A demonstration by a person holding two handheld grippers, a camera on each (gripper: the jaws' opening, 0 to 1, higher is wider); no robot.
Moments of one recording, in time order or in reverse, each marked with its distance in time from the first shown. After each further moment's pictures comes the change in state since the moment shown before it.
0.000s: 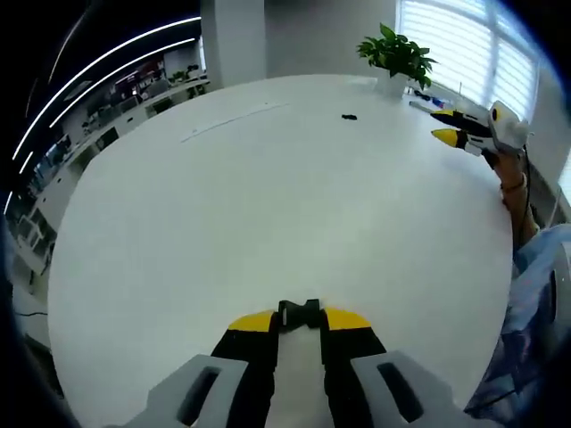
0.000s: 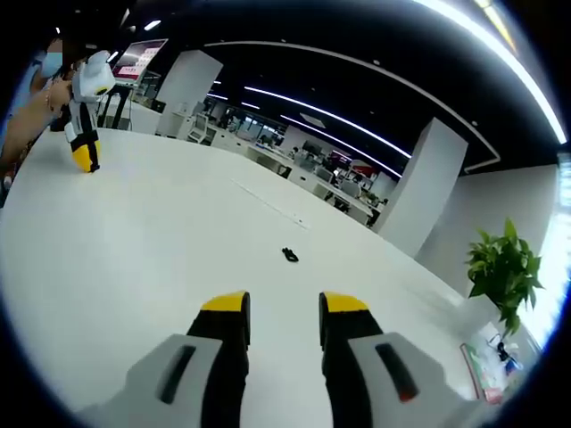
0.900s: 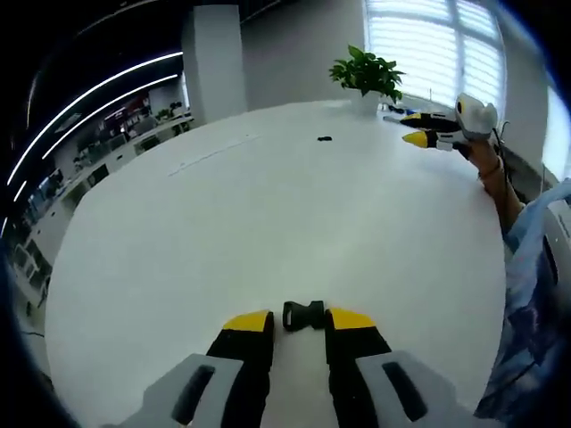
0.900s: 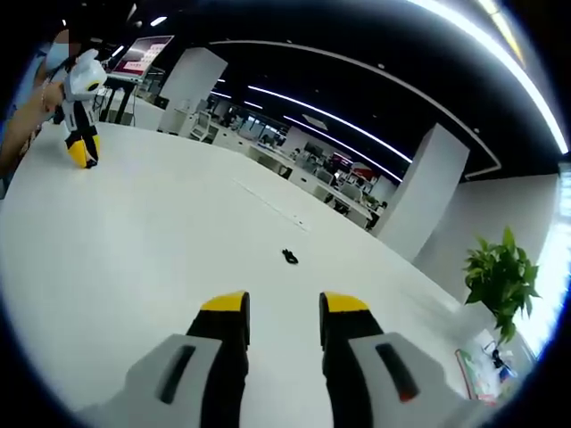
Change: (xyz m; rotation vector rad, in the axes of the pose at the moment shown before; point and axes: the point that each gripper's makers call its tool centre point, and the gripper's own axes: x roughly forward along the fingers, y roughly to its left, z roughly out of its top) left arm -0.013 -0.014 -0.003 0.111 -0.179 -0.031; right arm -0.003 0.005 0.004 -0.034 -0.002 -0.003
